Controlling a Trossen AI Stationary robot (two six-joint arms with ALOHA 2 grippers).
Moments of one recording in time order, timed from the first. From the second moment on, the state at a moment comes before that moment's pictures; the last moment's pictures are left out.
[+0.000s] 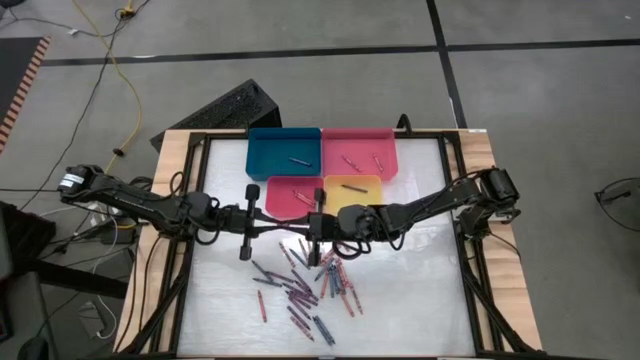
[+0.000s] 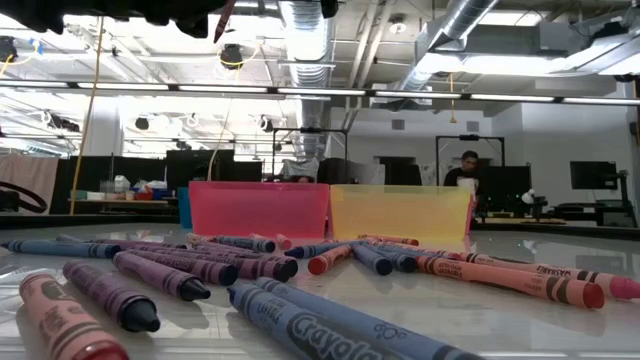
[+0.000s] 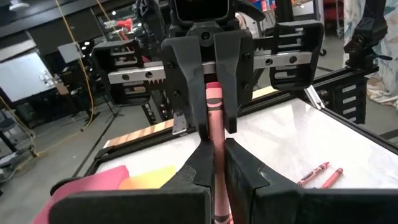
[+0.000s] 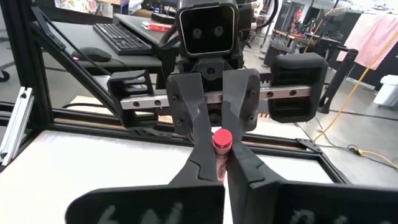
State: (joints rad) left arm -0.20 0.93 0.44 0.58 -0.14 0.31; right arm 0.23 1.69 1.27 0.38 0.34 -0.16
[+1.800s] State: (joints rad) left arm -0.28 0.93 0.44 -0.11 0.03 -0.06; right arm -0.02 1.81 1.27 0.03 0.42 0.30
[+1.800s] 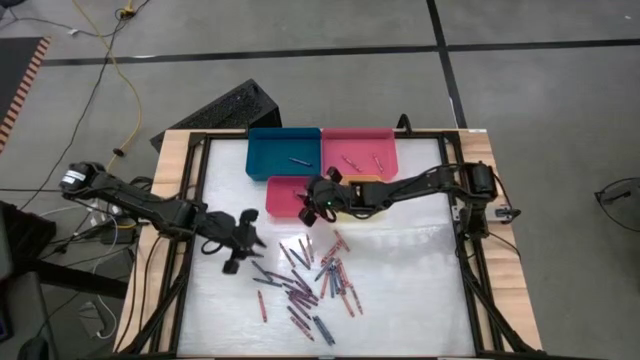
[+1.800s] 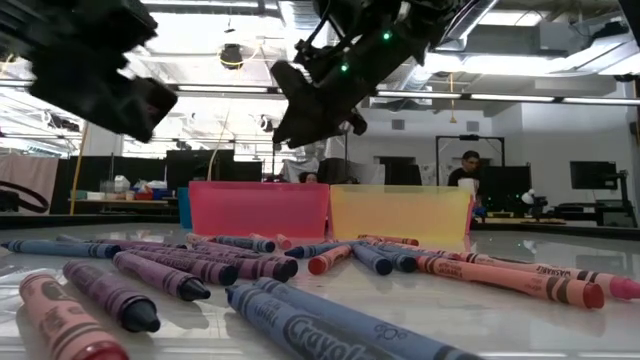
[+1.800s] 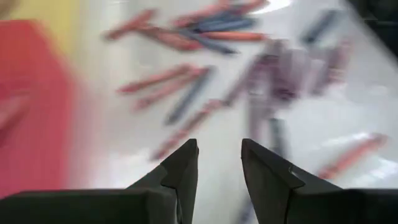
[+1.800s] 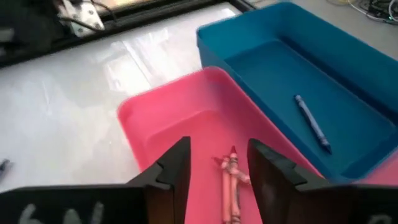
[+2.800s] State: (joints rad) left arm -0.45 1.19 0.44 -0.09 -0.06 0.16; right arm 0.02 1.80 1.27 0.03 0.42 0.29
